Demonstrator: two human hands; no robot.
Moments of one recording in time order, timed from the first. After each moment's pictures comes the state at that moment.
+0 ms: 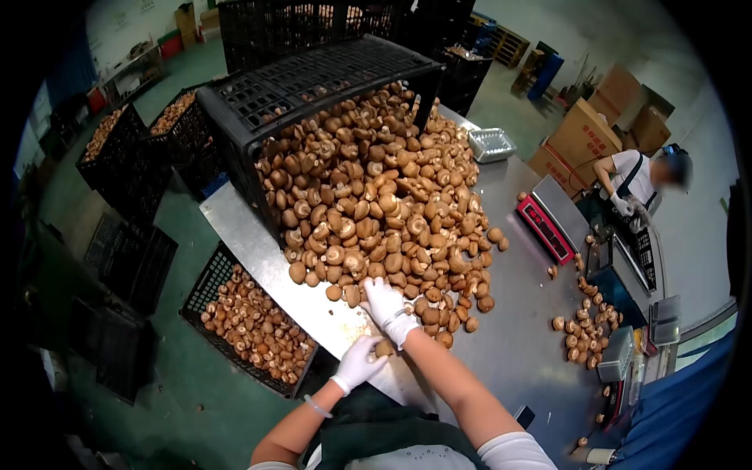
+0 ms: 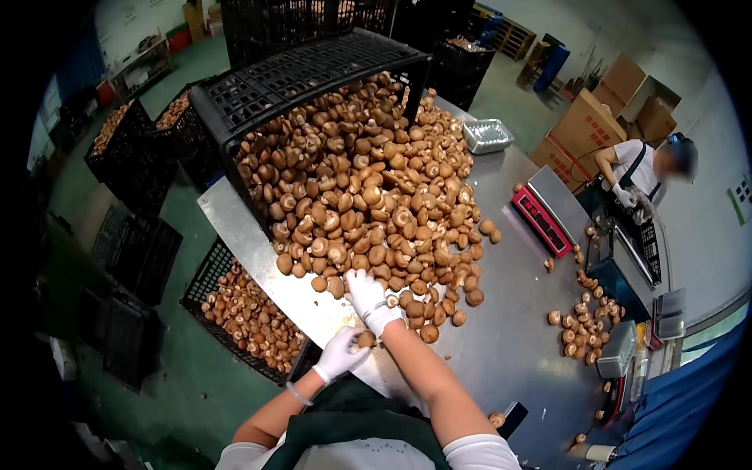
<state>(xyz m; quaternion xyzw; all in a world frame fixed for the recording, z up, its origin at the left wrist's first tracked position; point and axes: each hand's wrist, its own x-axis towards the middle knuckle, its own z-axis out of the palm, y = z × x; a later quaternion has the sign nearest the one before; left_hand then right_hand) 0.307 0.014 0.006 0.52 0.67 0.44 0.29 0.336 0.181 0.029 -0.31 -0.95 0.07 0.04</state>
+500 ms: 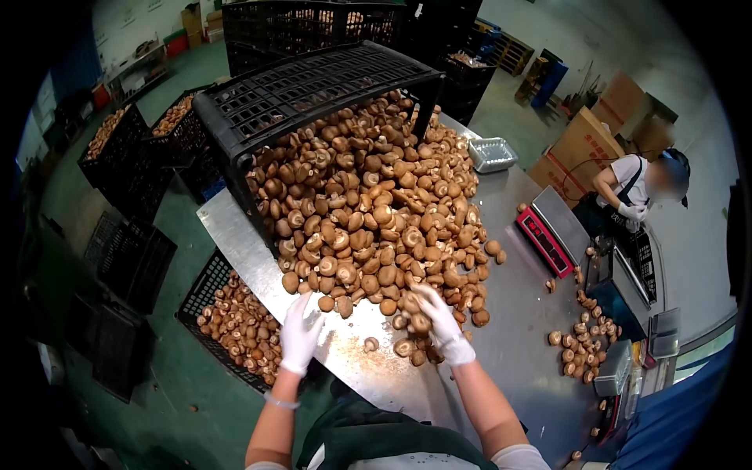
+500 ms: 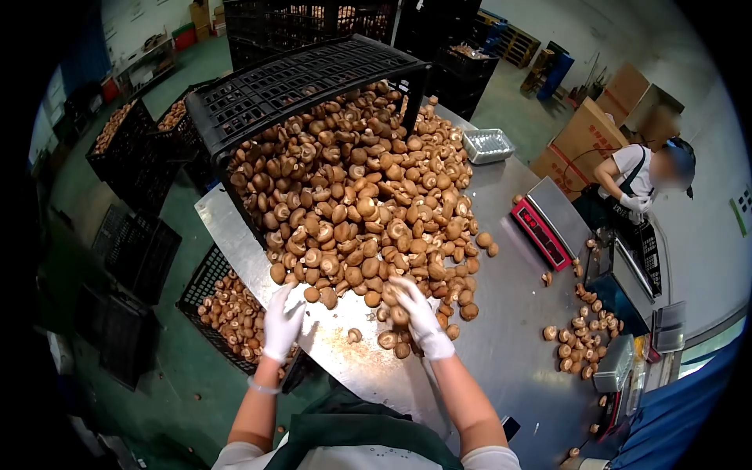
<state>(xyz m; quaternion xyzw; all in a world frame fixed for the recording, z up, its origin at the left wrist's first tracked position) 0.212 0.029 0.058 0.40 0.77 0.49 0.07 0.435 0.218 0.095 -0.34 -0.48 0.78 0.22</state>
